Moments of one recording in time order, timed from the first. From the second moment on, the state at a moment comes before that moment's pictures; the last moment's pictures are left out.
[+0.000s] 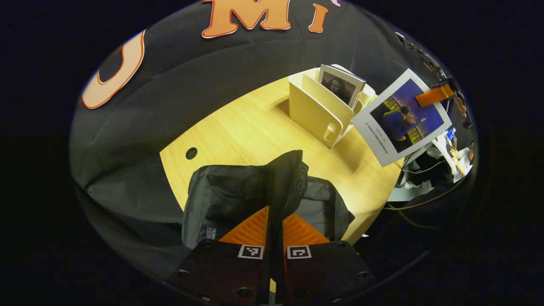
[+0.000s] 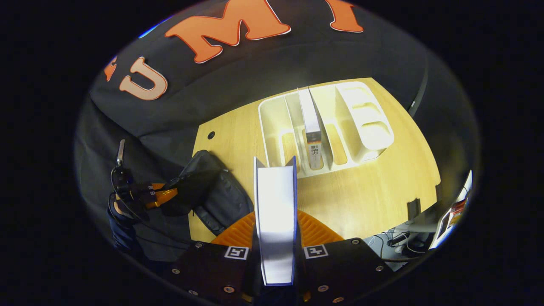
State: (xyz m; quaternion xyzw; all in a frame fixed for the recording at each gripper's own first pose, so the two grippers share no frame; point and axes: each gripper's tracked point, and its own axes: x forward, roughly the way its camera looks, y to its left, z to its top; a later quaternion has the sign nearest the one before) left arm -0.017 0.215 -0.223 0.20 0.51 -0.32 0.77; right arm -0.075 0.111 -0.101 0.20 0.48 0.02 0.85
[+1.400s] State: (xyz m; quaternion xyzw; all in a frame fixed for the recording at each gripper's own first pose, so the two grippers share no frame) left arm -0.040 0.189 -0.219 0.13 0.46 -0.29 0.83; right arm 0.010 0.357 -0.217 0.48 0.39 0.11 0.78
